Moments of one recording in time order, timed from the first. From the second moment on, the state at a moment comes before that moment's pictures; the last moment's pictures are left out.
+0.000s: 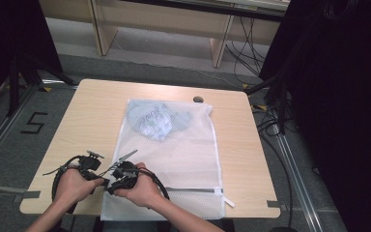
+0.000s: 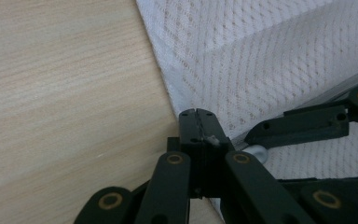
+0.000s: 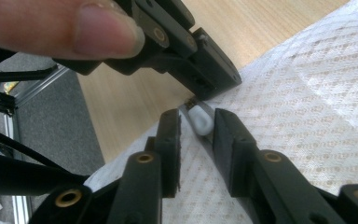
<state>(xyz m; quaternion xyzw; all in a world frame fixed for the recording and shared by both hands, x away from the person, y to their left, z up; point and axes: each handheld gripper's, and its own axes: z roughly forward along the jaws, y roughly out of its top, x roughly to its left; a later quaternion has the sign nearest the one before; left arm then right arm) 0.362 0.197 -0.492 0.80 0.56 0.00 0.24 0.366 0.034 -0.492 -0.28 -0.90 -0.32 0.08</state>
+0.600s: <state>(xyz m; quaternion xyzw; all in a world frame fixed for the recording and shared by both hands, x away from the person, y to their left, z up) 0.363 0.200 -0.491 0.81 0.55 -0.01 0.23 0.370 0.038 -0.495 -0.28 -0.91 -0.30 0.08</state>
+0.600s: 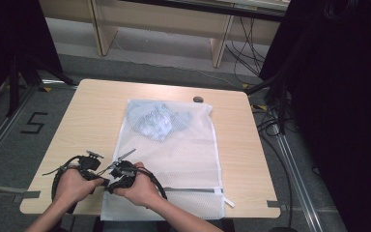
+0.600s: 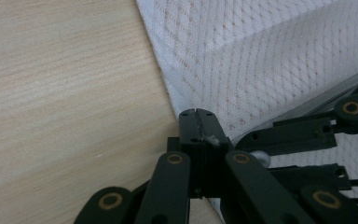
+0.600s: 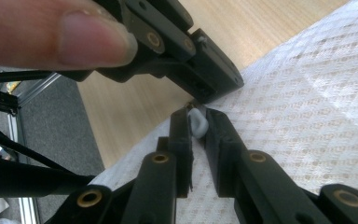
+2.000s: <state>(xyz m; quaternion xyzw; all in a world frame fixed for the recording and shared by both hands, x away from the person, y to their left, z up) 0.359 0.195 -0.492 0.81 0.53 0.01 0.24 0.365 0.022 -0.489 -0.30 -0.91 -0.27 0.07</state>
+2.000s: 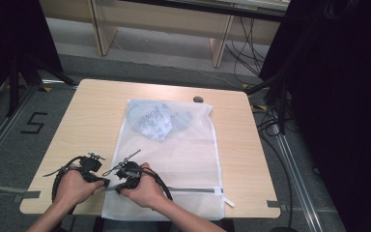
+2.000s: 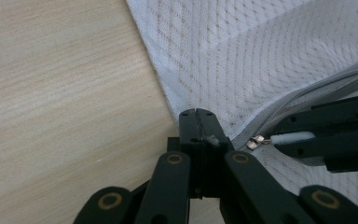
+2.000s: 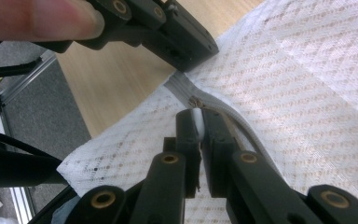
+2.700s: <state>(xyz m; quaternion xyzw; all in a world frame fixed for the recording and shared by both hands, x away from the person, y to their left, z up) 0.358 0.195 -0.493 0.80 0.54 0.01 0.24 0.363 0.020 -0.483 -0.32 -0.91 -0.25 0.08</state>
